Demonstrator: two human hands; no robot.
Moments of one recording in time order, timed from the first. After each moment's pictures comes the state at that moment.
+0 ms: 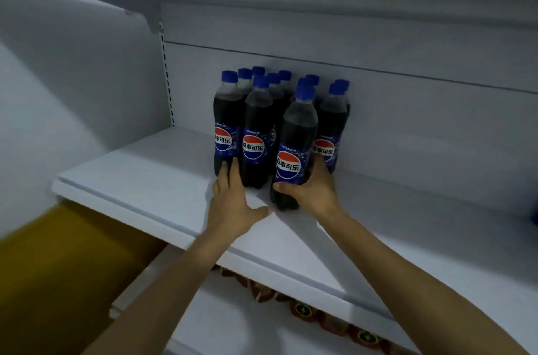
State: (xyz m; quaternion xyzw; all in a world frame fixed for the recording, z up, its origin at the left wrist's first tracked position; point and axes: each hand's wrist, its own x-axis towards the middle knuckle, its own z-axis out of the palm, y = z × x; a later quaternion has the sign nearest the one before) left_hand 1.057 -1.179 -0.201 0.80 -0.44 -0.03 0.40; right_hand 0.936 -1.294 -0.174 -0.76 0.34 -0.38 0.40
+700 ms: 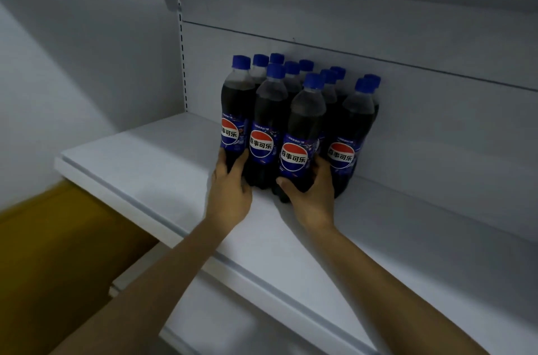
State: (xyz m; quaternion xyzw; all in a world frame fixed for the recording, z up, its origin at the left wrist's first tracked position) left_hand 1.084 -1.211 -0.215 0.78 -0.42 0.05 0.46; right_hand 0.964 -1.312 -0.206 -0.73 0.30 -0.43 0.44
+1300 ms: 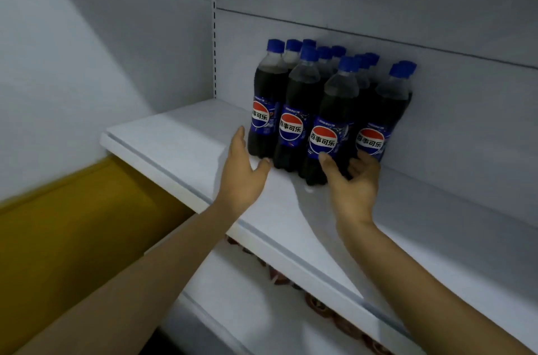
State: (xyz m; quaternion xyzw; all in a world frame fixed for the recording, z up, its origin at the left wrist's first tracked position) left_hand 1.067 -1.165 -0.191 0.71 -0.32 -0.07 0.62; right_hand 0.941 -1.271 -0.182 -0.60 0.35 -0.49 0.52
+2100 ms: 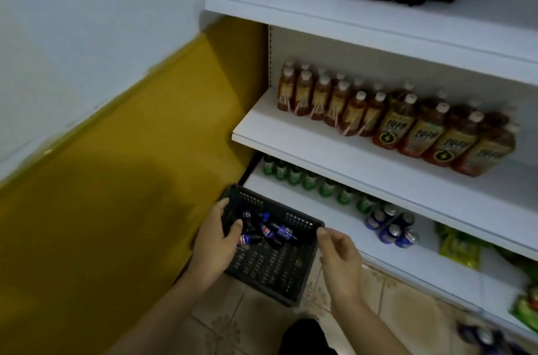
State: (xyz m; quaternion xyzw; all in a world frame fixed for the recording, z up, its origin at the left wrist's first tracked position) left_hand 1.029 -0.693 -0.418 0.83 -0.26 -0.24 0.42; right_hand 0.850 -0.802 -0.403 -0.47 0.56 -0.28 0.62
